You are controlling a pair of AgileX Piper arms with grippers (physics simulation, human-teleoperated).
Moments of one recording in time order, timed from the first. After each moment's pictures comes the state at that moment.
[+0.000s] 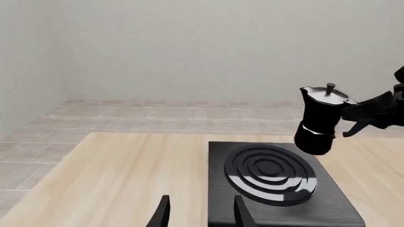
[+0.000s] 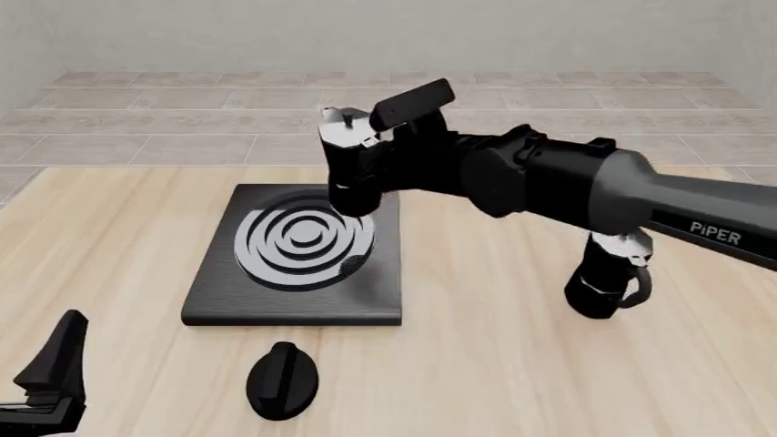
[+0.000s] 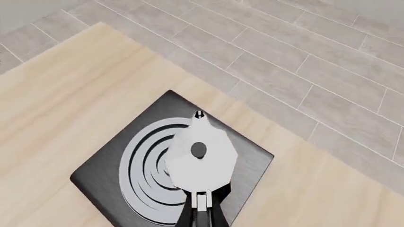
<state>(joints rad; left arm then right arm) 0.03 0.00 -0.01 -0.01 0.00 0.65 1.74 -1.32 0.11 -0.02</state>
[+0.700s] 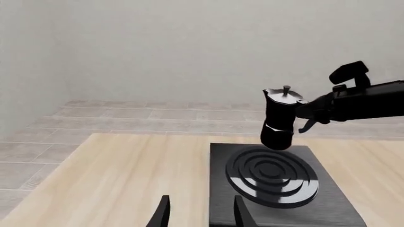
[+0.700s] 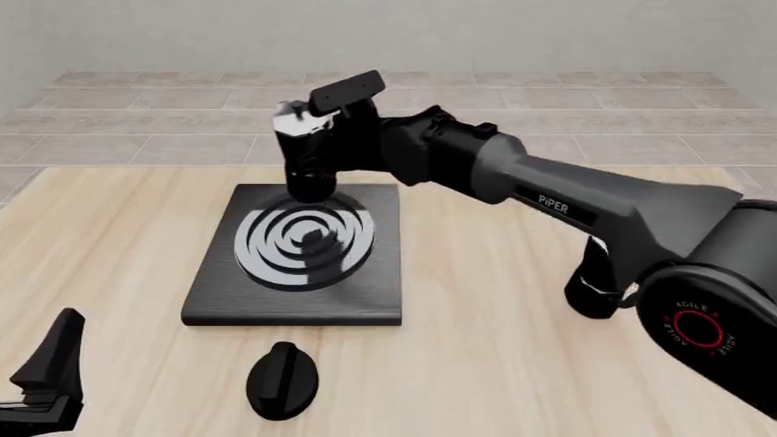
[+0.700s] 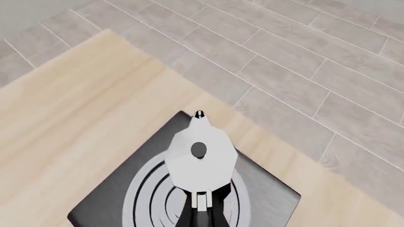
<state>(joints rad) 0.04 0.00 -0.01 -0.01 -0.01 0.69 2.07 -1.77 0.24 -0.01</state>
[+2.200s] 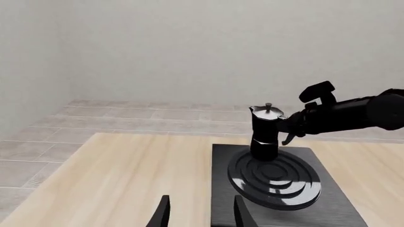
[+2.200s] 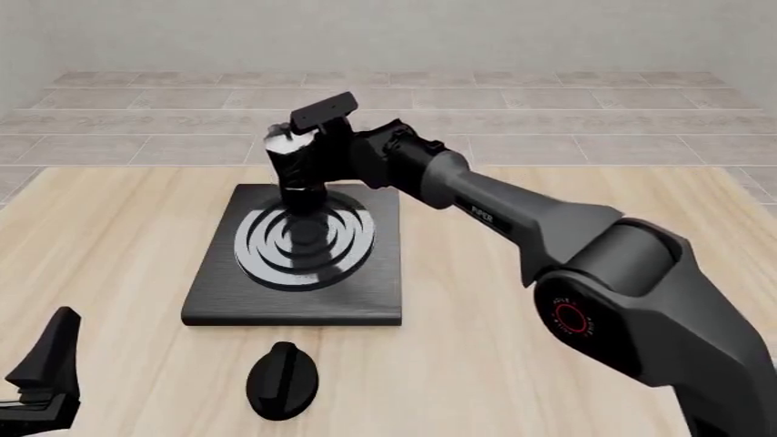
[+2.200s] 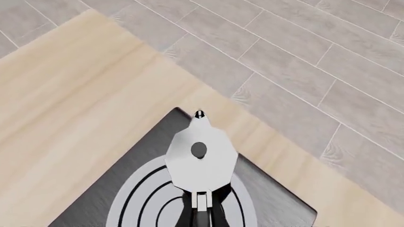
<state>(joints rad) 0.06 0.00 -0.02 -0.01 -0.01 0.69 2.33 -2.09 0.37 -0.01</state>
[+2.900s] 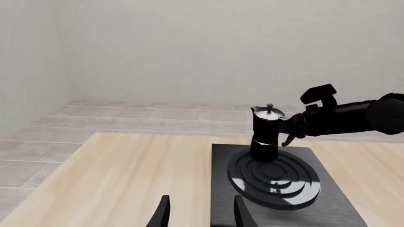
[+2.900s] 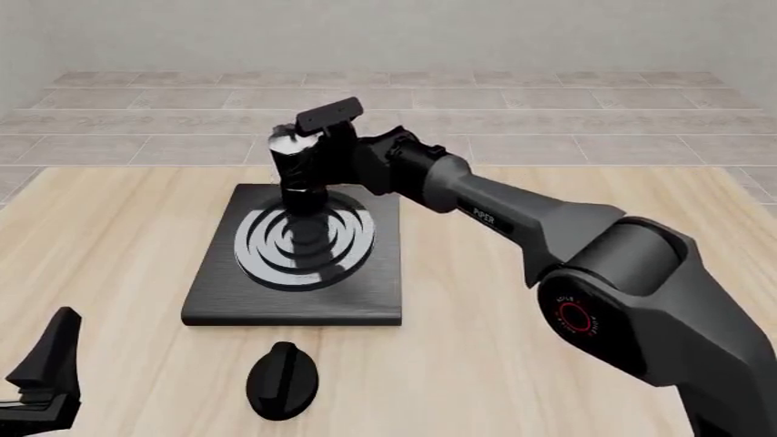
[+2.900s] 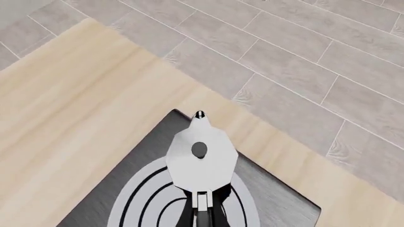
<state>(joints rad) 0.05 0.00 -0.02 -0.01 -0.01 0.69 2.32 -2.04 0.31 0.04</state>
